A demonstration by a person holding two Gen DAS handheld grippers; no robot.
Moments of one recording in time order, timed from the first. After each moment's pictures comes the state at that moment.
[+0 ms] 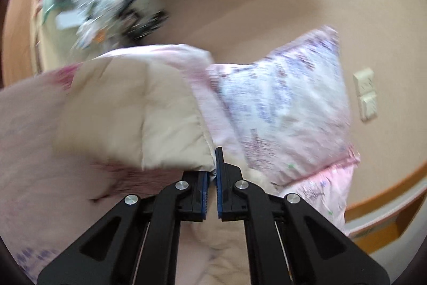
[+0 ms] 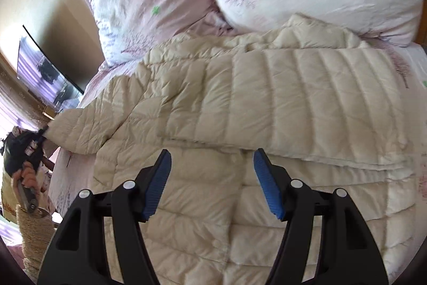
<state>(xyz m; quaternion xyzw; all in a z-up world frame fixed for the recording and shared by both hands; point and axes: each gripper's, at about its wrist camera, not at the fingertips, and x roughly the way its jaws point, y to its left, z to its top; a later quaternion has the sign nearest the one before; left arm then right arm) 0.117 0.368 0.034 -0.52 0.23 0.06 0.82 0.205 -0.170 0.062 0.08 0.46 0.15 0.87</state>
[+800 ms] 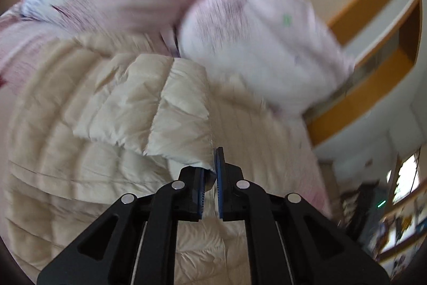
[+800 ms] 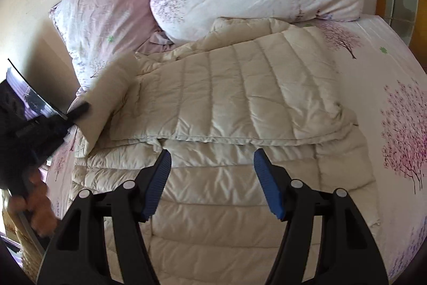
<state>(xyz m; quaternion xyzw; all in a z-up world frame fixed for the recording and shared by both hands) 0.226 0.000 0.054 -0.23 0.42 -0.19 0.85 0.177 -0.269 0.051 0.13 0.45 0.09 0.88</state>
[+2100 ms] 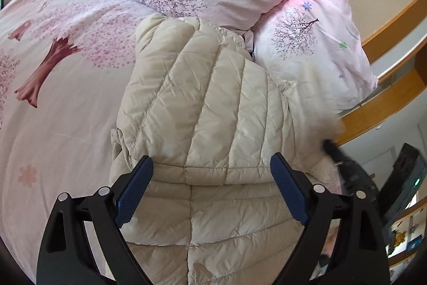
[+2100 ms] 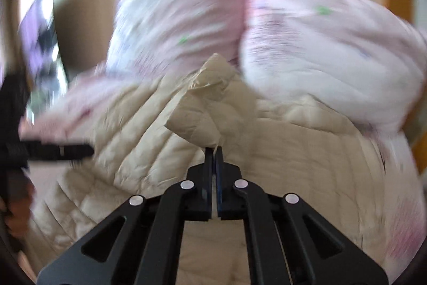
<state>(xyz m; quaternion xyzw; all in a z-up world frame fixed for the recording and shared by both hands) 0.204 0.145 0.018 -0.28 0.44 -0.14 0.84 0.196 -0.121 0.073 -0.04 0.31 0.12 0.94</state>
